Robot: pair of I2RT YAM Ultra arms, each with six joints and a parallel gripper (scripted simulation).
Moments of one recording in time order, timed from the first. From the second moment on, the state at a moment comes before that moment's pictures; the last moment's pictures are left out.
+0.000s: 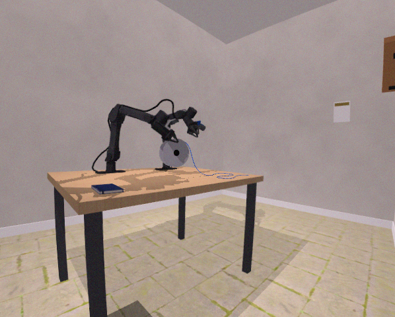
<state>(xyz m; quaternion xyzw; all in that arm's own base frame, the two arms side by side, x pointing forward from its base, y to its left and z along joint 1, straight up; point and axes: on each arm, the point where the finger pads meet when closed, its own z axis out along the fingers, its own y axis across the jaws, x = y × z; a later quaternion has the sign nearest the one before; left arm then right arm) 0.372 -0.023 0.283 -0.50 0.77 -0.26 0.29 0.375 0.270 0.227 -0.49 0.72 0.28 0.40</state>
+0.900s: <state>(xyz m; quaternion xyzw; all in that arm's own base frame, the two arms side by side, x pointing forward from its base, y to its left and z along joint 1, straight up) 0.388 -0.011 0.328 -0.25 0.81 -0.19 0.50 0.374 0.269 0.267 -0.49 0.72 0.28 0.40</state>
